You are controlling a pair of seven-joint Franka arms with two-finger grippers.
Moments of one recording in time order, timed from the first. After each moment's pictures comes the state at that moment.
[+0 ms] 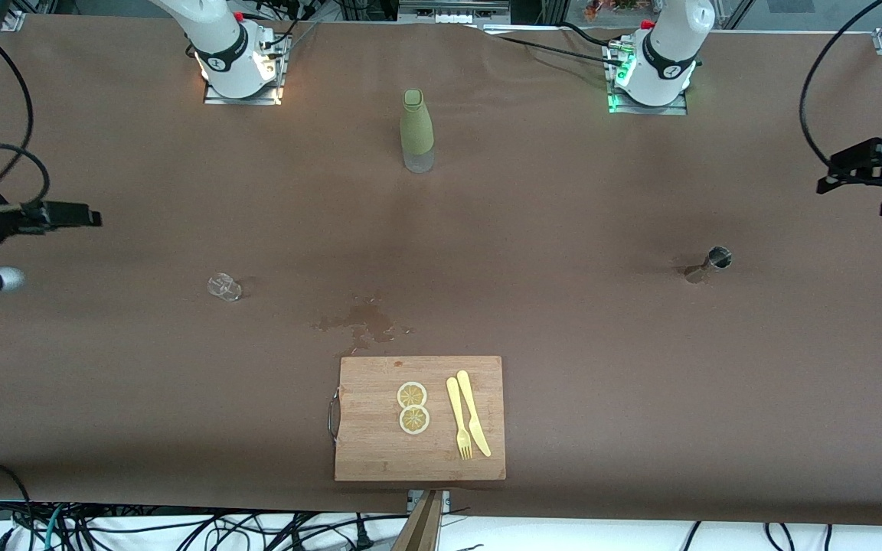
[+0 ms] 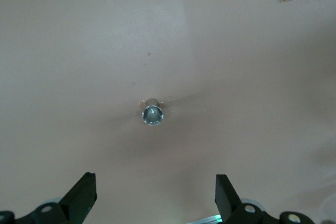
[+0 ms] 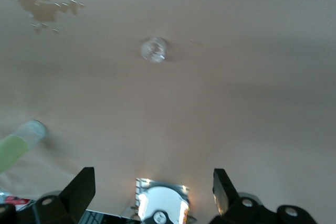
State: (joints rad) left arm -0.06 0.10 0.16 -1.48 -0.07 1.44 0.30; right arm 0.25 0.50 -0.47 -1.01 0.22 1.10 -0.25
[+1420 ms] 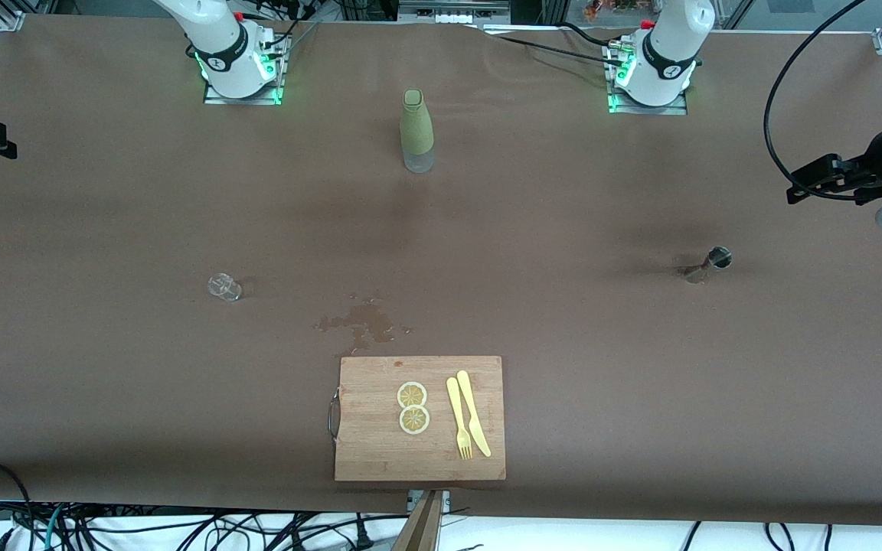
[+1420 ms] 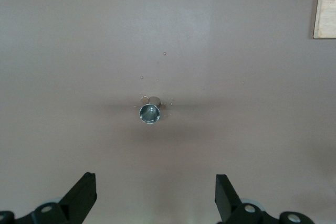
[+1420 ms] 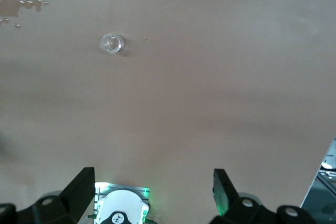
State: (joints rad) left arm -0.09 0.09 0.11 -1.49 -0.02 1.47 0.00; right arm 0.09 0.09 -0.21 -1.40 -0.05 1.32 -0.27
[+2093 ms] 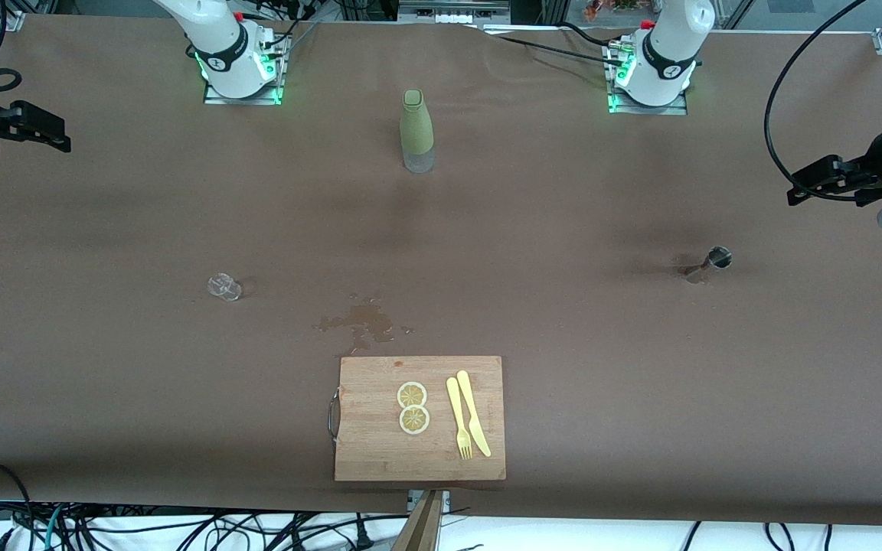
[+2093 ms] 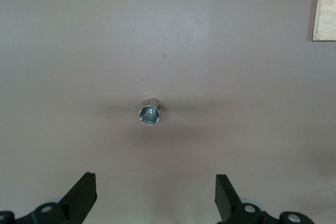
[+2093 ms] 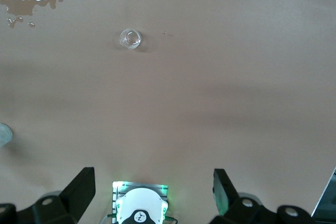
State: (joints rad) left arm -0.09 0.09 0.11 -1.49 -0.02 1.47 -0.01; right arm 0.09 0.04 -0.11 -1.49 -0.05 1.33 -0.12
